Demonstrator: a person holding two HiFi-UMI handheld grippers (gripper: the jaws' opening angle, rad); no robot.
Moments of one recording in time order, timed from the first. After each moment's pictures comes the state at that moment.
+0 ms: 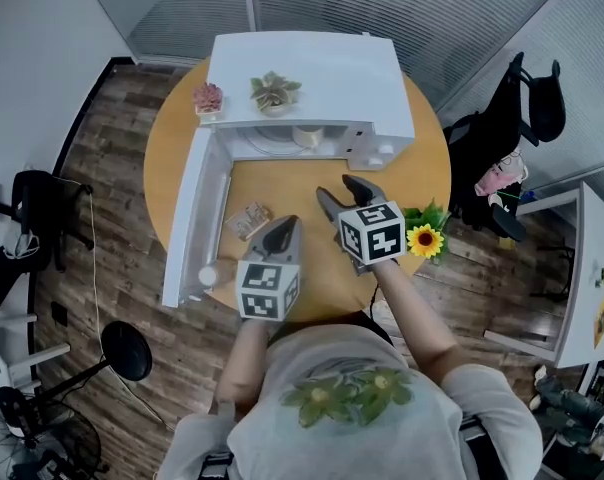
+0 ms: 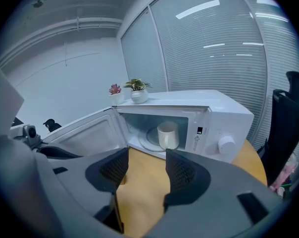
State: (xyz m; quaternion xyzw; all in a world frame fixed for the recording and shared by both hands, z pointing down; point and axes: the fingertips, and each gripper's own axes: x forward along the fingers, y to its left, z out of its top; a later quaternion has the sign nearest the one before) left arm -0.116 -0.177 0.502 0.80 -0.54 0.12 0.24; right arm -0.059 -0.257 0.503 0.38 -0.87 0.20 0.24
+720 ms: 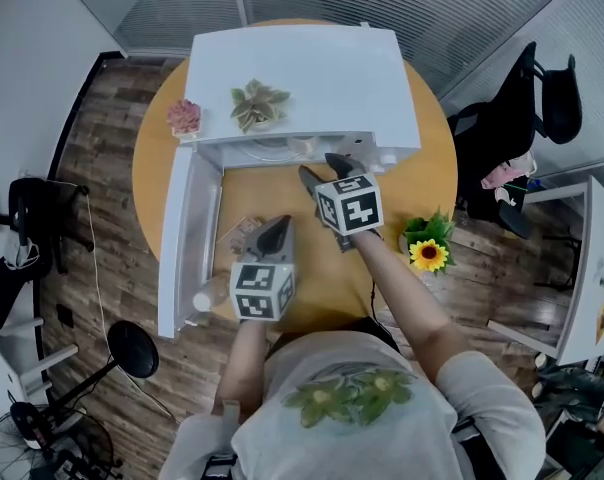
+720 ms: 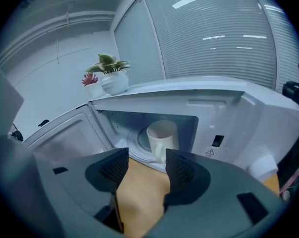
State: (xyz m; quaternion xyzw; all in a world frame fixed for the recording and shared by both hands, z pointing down) left arm -0.123 -0.223 0.538 0.78 -0.54 0.14 0.27; right arm -0.091 -0.343 0.547 0.38 -0.86 0.22 0.26
